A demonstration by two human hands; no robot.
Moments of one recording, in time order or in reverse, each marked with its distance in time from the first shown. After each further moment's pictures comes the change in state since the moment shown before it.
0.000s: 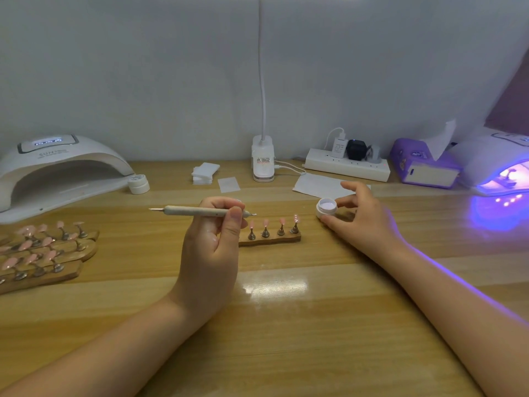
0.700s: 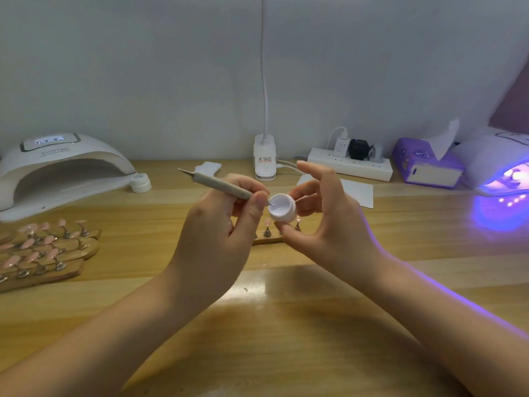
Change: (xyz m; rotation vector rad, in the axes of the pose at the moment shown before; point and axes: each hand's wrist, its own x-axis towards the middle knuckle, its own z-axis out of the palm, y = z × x) left_hand 0.013 0.039 -0.005 0.255 -0.136 0.242; right_hand -0.041 -0.092 0.002 0.212 0.014 -0.429
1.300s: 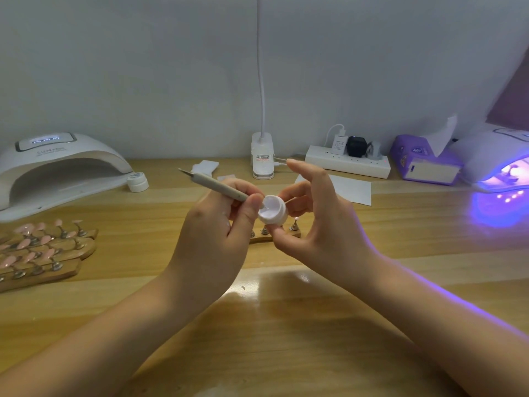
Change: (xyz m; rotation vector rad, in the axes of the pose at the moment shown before) left_hand -0.004 -0.006 0.004 0.027 -0.007 -0.035; right_hand -0.004 -0.005 0.004 -0.020 -0.027 -0.075
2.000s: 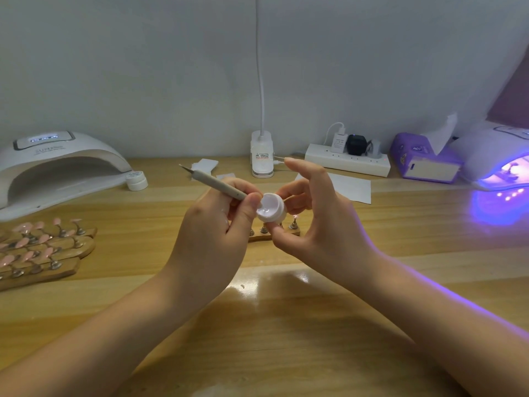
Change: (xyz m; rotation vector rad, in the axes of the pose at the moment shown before) left_hand -0.001 -0.001 0.000 -0.012 0.000 -0.015; right_hand 0.001 -0.001 0.000 -0.011 0.003 -0.009
